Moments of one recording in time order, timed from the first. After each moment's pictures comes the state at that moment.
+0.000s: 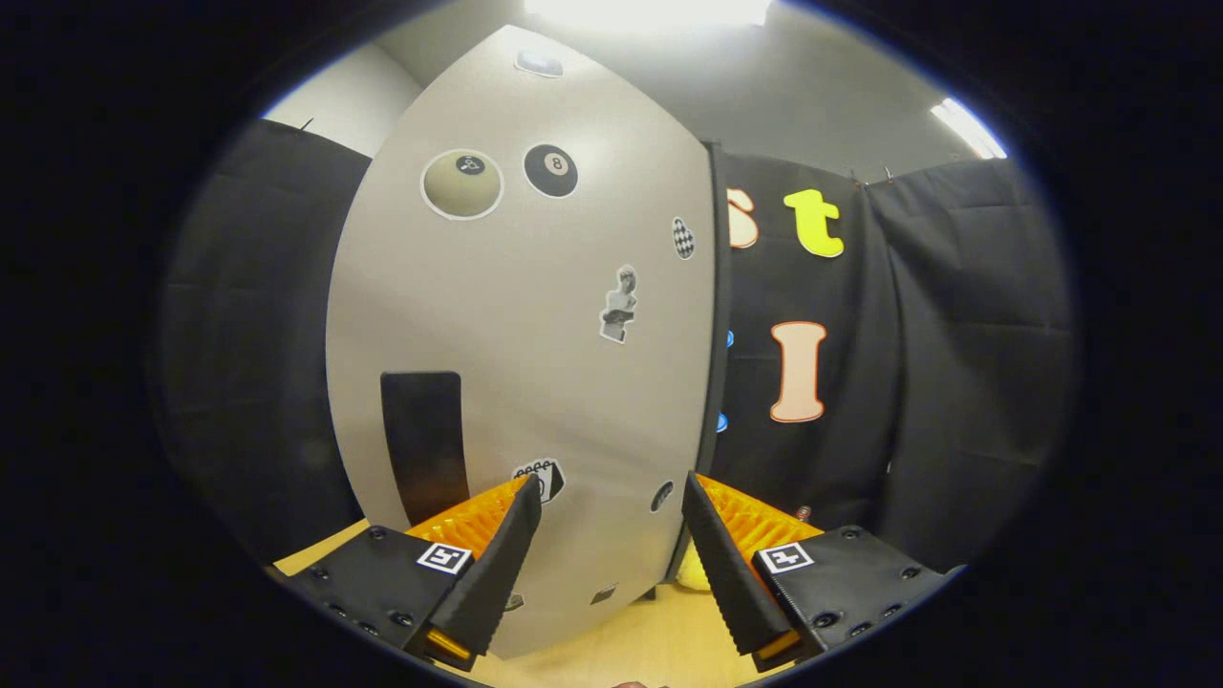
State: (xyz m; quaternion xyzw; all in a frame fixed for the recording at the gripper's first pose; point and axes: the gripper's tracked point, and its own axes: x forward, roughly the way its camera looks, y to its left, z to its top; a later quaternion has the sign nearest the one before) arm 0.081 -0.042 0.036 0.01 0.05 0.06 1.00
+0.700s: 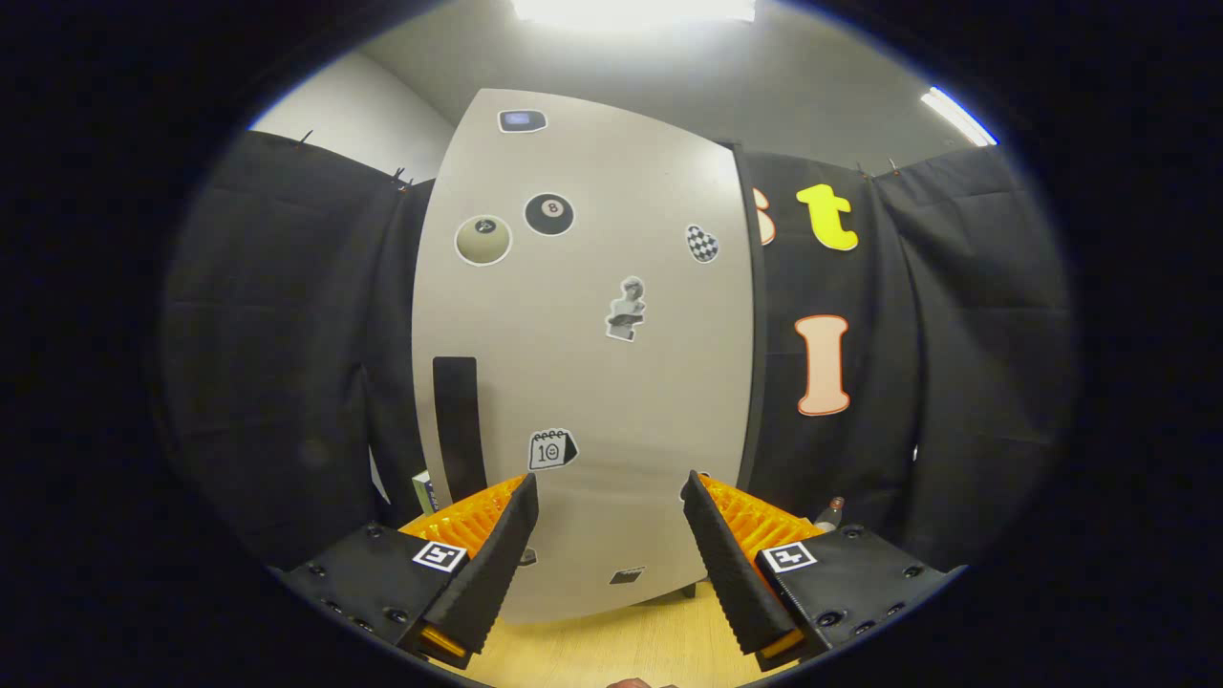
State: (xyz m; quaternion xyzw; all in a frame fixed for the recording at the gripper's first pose) arm 0.035 -0.034 0.033 0.05 0.04 0.05 1.00
